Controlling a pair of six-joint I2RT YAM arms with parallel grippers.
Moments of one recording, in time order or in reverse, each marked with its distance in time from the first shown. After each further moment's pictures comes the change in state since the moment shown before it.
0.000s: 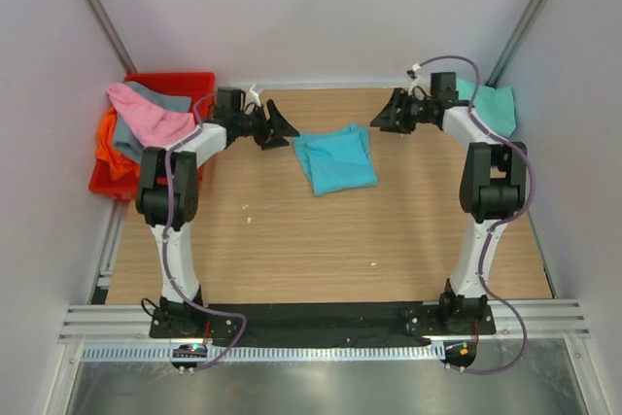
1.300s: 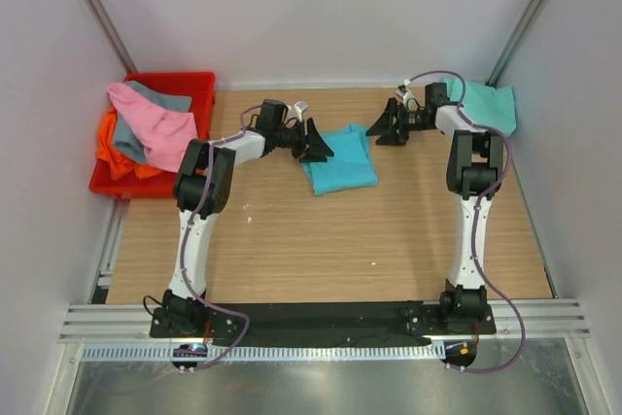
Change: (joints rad) left arm -0.180 0.193 0.135 0.124 0.100 -0.061; right arm -0.119 0.390 0.326 -0.206 -0.286 -0.181
